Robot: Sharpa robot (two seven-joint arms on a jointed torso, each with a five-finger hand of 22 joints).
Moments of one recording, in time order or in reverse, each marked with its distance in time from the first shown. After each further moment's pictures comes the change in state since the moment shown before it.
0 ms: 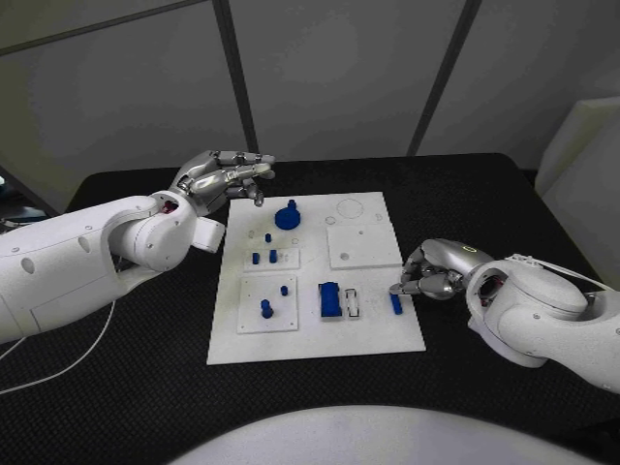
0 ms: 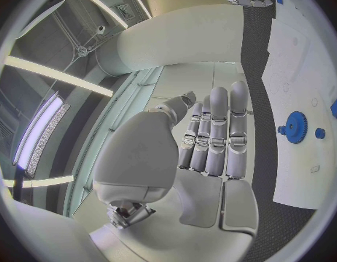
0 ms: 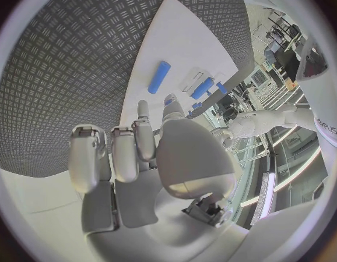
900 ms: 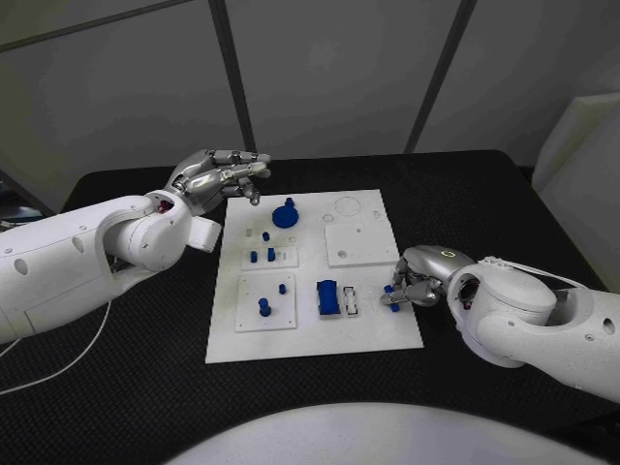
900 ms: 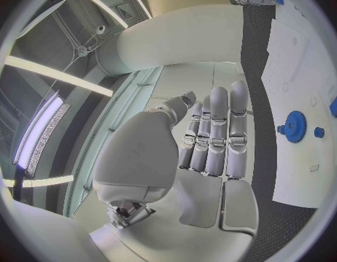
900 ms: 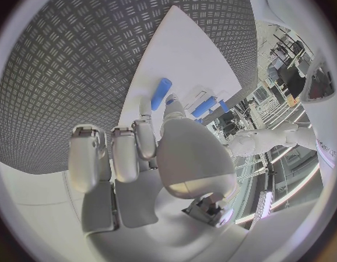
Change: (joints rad) left arm -0.001 -0.003 -0.001 0.001 0.000 0.004 0.000; left_hand 0.000 0.000 0.000 0.000 0.000 -0.001 0.001 0.000 0.000 0.000 0.000 0.000 0.000 0.000 0.000 0.000 -0.001 0.000 0.000 0.000 0.000 0.000; right arm -0.031 0.054 0.011 -0.015 -0.096 0.095 -0.054; right_hand 0.002 -0.019 -0.002 0.001 0.014 0.029 -0.004 -0.006 0.001 0.004 -0.004 0.000 -0.057 0.001 -0.001 0.000 0.002 0.000 0.000 0.000 0.000 0.000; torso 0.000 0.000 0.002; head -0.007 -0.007
